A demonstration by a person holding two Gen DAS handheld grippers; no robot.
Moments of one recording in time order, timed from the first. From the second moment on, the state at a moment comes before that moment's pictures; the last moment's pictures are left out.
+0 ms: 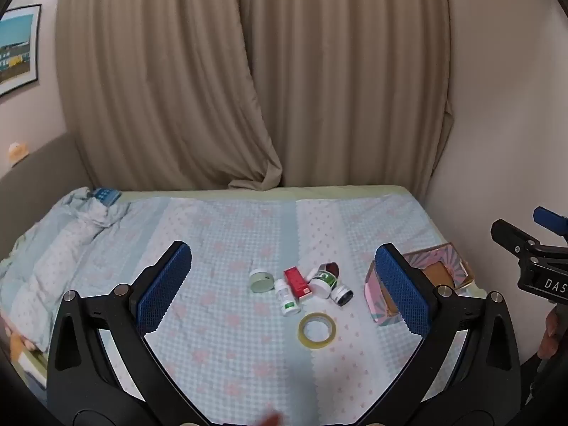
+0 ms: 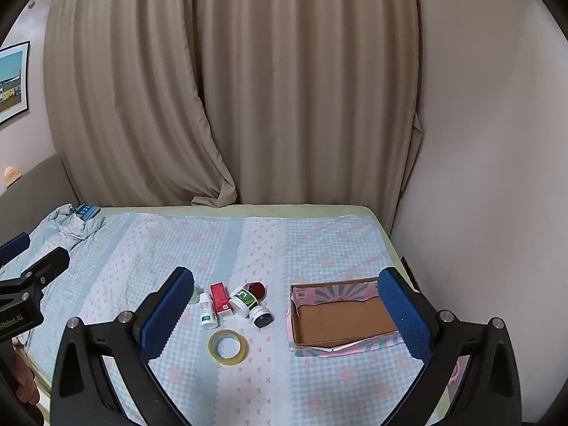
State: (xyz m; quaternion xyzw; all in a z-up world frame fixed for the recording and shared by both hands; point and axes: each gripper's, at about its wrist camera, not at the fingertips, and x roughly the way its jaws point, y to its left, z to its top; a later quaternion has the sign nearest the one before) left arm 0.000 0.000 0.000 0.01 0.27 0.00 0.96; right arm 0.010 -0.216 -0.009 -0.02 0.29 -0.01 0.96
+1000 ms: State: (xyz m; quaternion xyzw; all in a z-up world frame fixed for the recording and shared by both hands) left arm 0.005 0.001 0.001 -0.01 0.27 0.02 0.96; right arm 0.017 -0.215 -0.009 -0.02 0.30 0.00 0.95
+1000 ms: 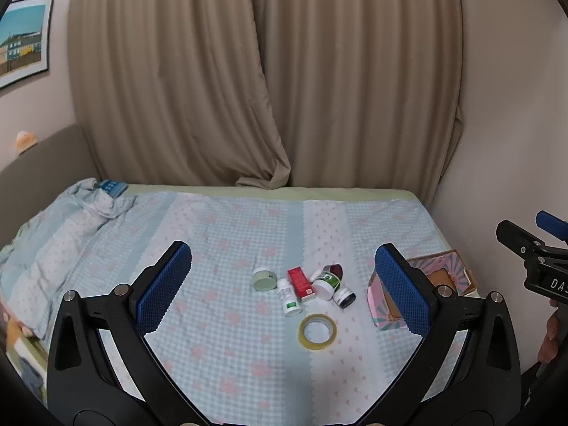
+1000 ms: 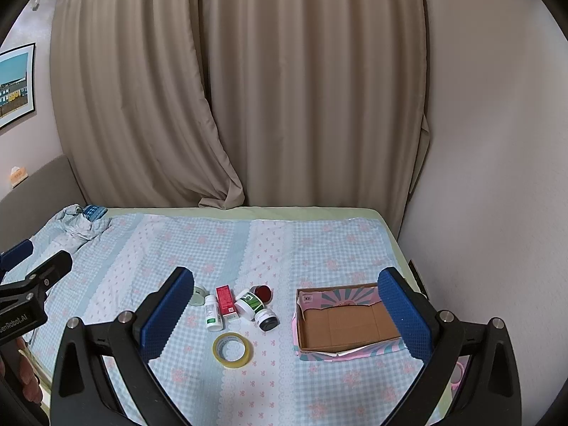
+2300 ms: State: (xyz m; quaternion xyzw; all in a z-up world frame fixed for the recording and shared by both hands) left arm 0.001 -0.004 0.000 -0.01 0.26 0.03 0.96; right arm 0.025 -0.221 -0.013 -0.01 0.29 0.02 0.96
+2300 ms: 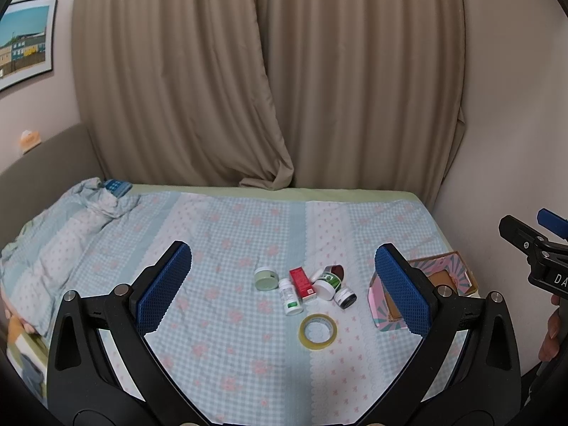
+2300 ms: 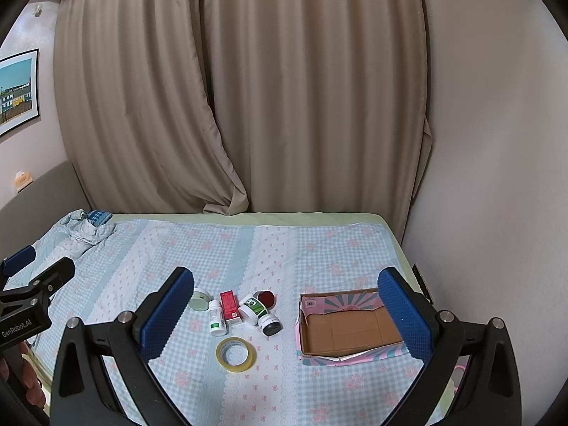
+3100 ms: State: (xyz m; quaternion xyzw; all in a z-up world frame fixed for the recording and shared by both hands) left arm 0.000 -0.006 0.002 -0.01 0.26 0.03 0.96; right arm 0.024 -0.222 -0.015 -0.01 0.29 0.02 0.96
